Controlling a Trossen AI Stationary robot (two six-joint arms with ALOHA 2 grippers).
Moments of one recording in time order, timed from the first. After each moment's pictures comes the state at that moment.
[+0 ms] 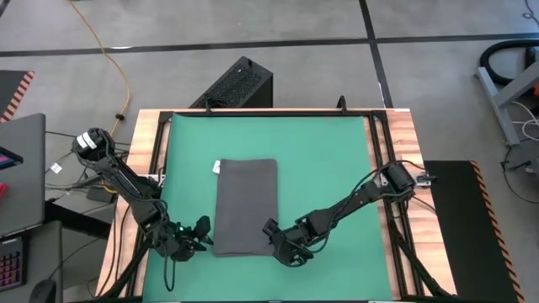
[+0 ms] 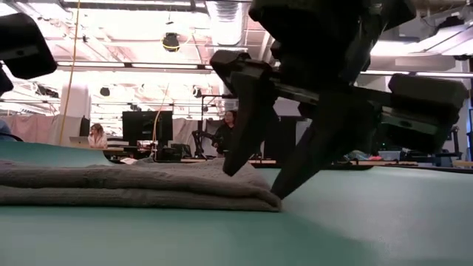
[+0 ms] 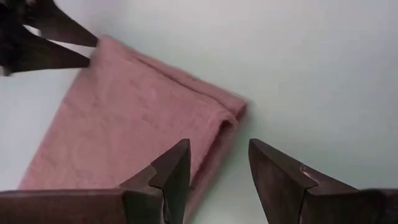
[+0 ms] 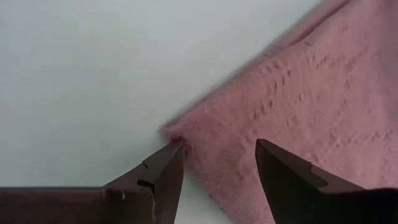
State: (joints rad) left arm -0.89 1.25 0.39 0.08 -0.40 0.39; right arm 0.42 2.02 1.28 -0.19 0.08 -0.58
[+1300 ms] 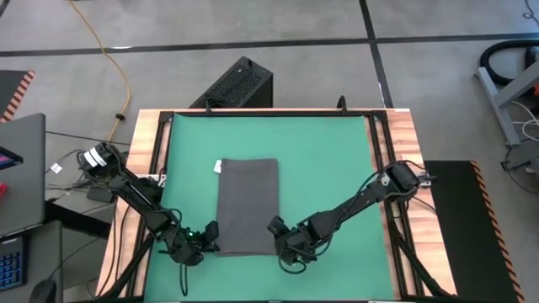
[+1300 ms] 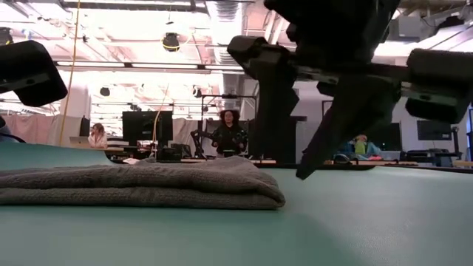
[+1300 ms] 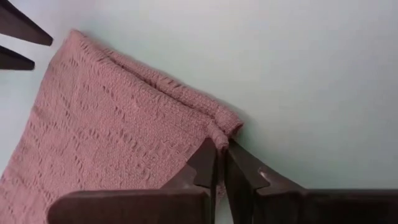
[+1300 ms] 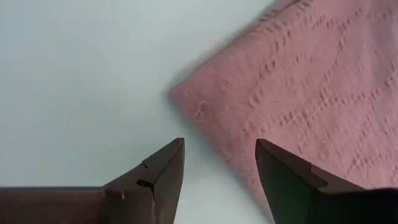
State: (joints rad) left arm -0.84 1.51 0.42 0.24 -0.38 0.41; right arm 0.47 1.98 1.35 -0.42 0.20 -0.52
